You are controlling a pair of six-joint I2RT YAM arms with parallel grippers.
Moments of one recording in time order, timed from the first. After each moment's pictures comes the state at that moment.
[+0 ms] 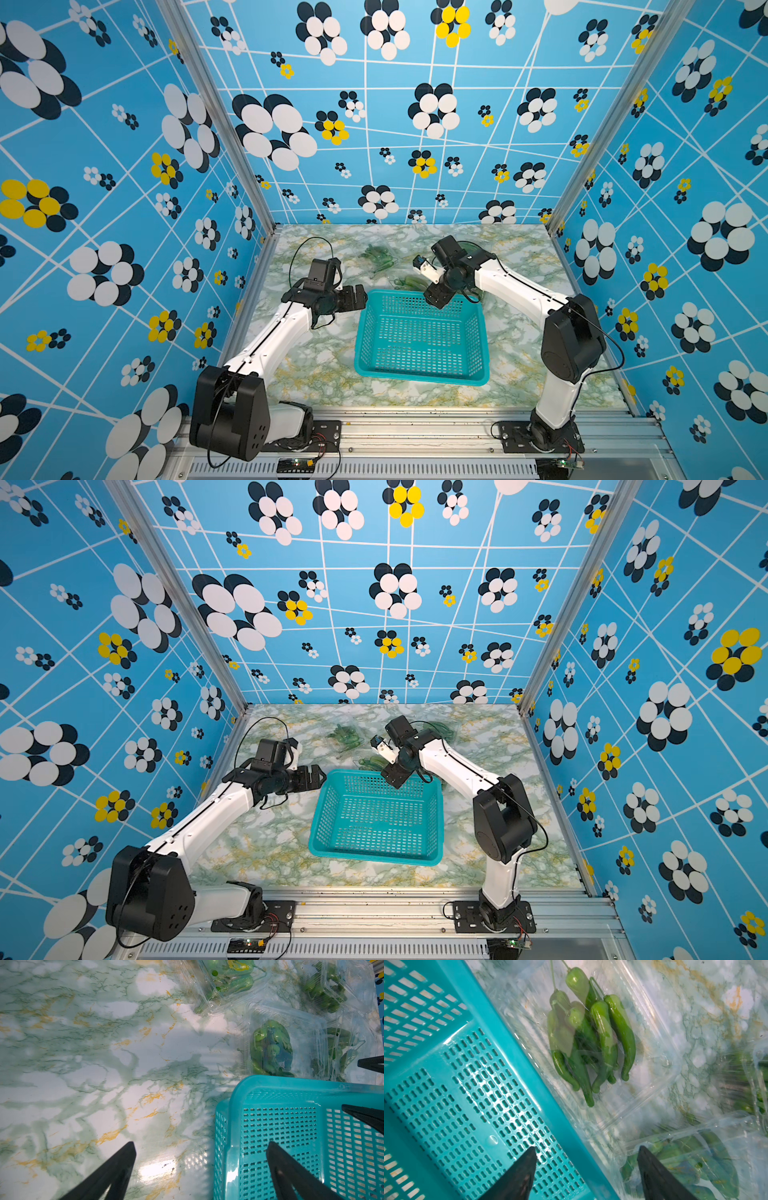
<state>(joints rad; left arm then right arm) -0.22 1.32 0.93 -0.53 0.23 -0.36 0.58 1.85 1.53 -0.84 -0.05 -0.36</state>
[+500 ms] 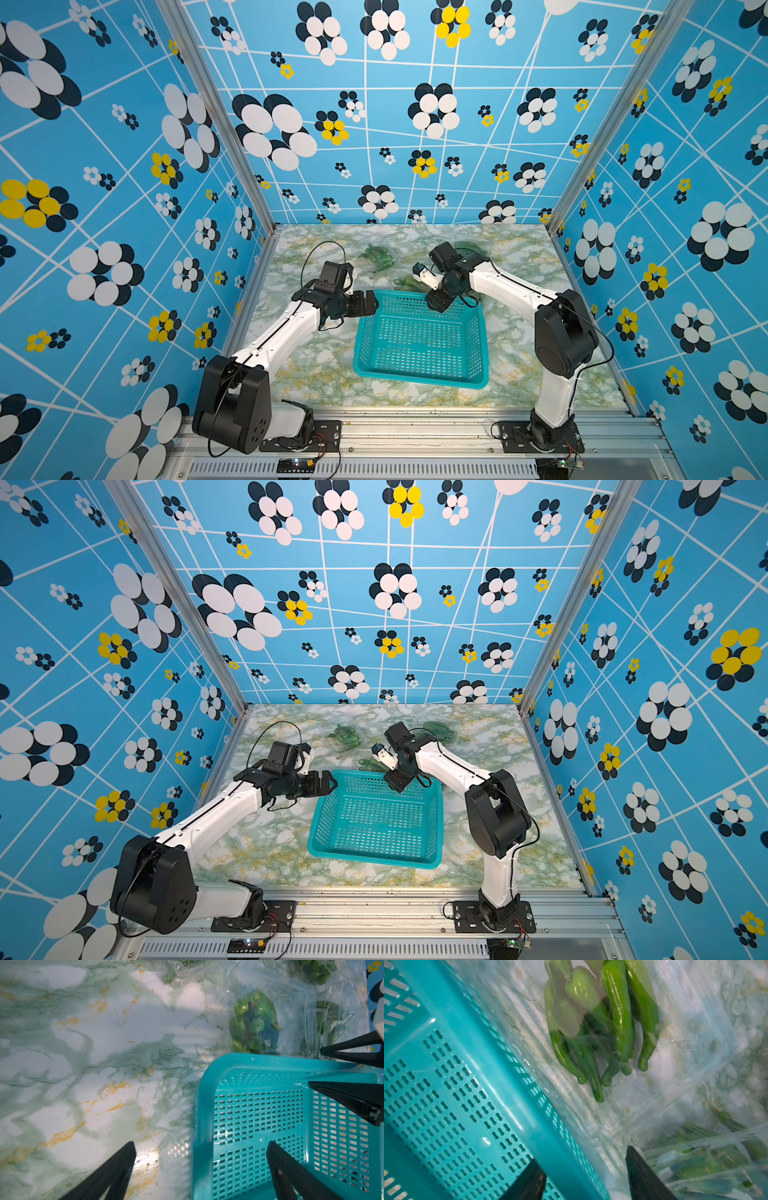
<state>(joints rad) -0.31 1.38 0.91 -0.53 0.28 -0.38 0.58 1.90 1.49 -0.83 -0.04 -0.33</state>
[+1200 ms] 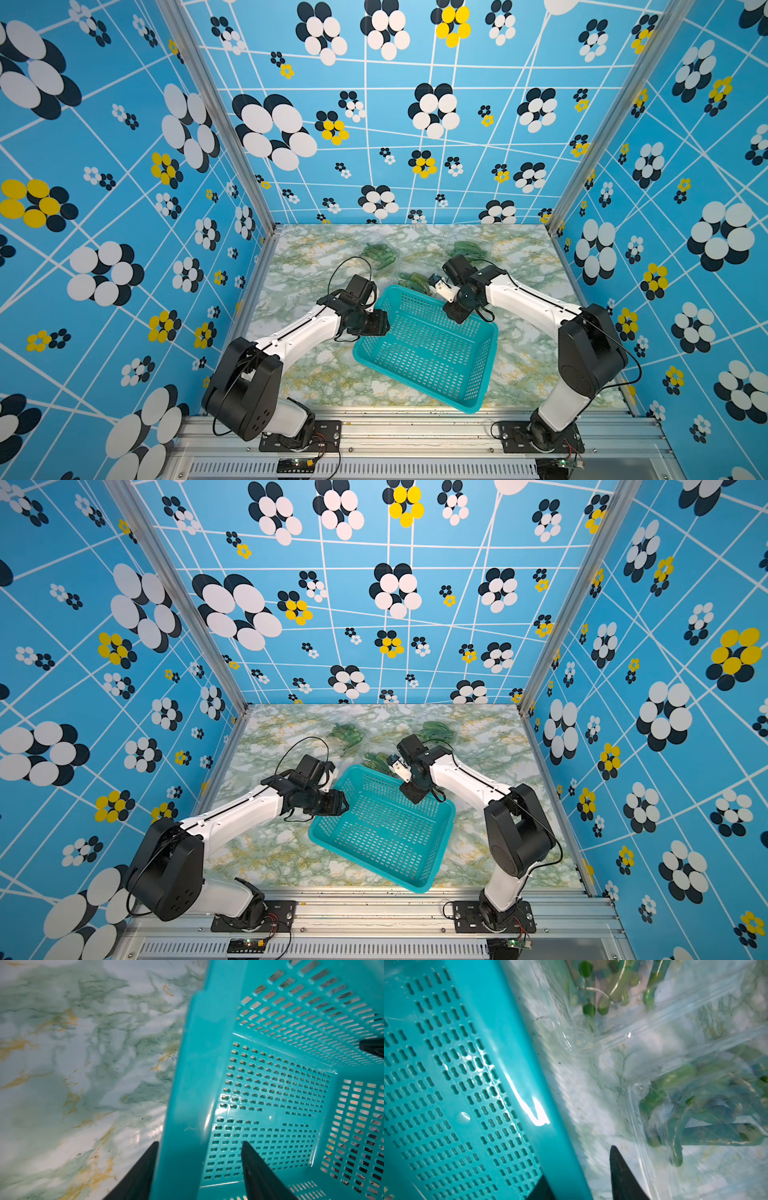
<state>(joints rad) -0.52 1.46 0.88 -0.53 0.26 -0.44 0.54 1.72 1.26 -0.85 0.04 -0.29</state>
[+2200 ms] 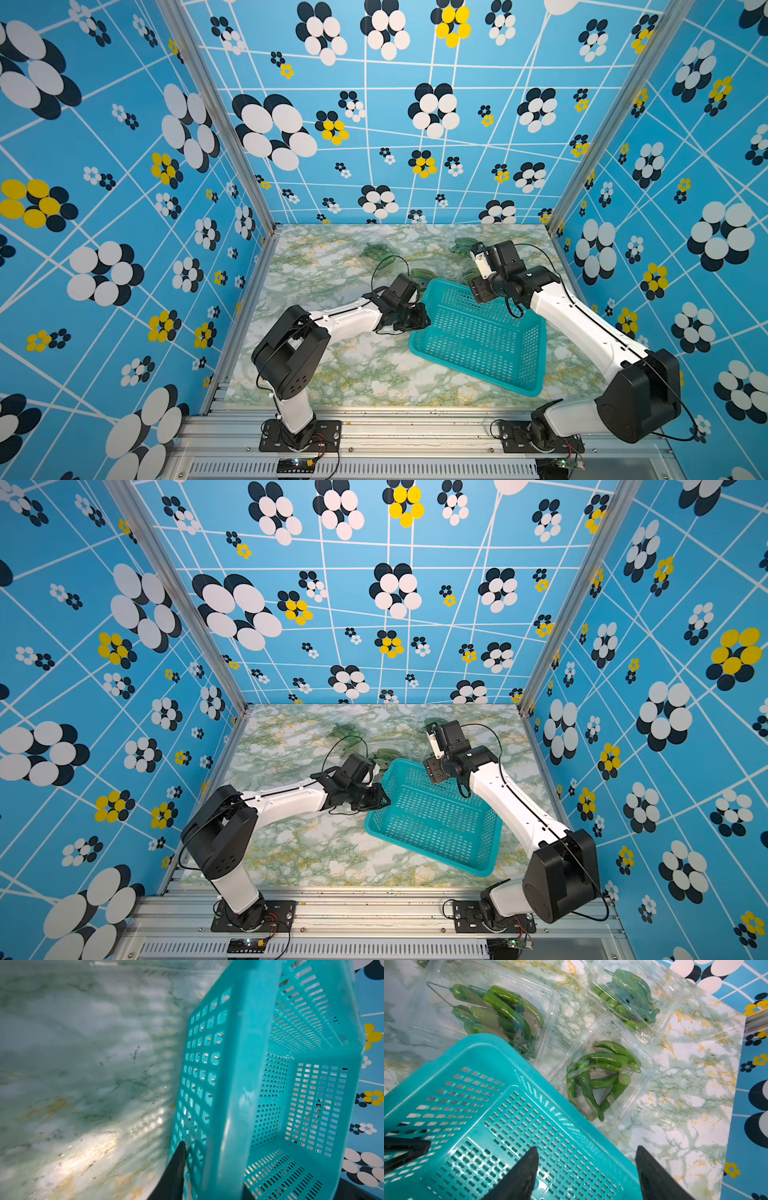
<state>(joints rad) -0.75 1.77 1.08 -0.22 0.33 -0.80 0.40 1.42 1.20 -0.74 0.22 -0.06</state>
